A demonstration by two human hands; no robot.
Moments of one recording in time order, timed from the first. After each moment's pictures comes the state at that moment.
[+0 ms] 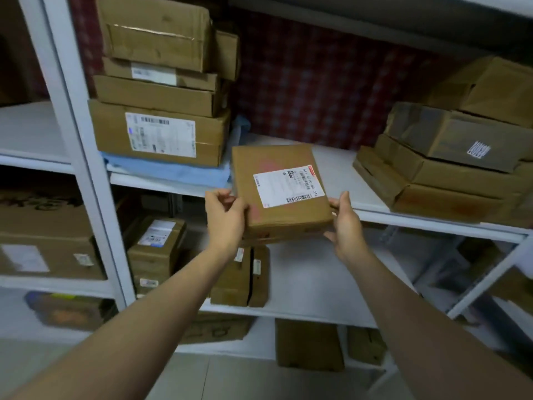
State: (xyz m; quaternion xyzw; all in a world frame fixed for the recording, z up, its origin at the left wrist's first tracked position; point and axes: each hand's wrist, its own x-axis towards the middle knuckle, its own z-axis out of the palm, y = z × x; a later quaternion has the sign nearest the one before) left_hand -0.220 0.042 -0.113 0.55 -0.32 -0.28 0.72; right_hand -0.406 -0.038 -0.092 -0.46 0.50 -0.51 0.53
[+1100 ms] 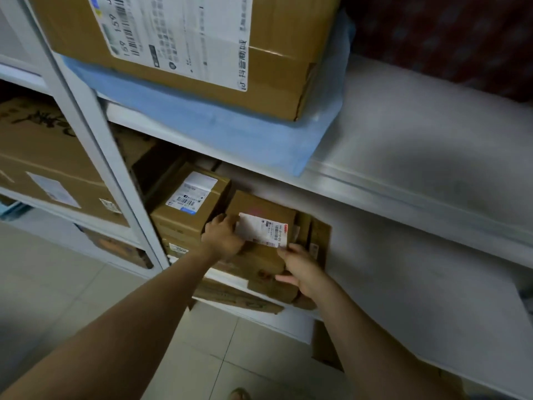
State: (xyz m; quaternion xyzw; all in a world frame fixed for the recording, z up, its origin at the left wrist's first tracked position) left_hand -0.054 -0.072 -0.322 0.83 -0.38 -0.34 0.23; right_hand -0.221 -0.145 -0.329 -0.45 0.59 -0.10 0.66
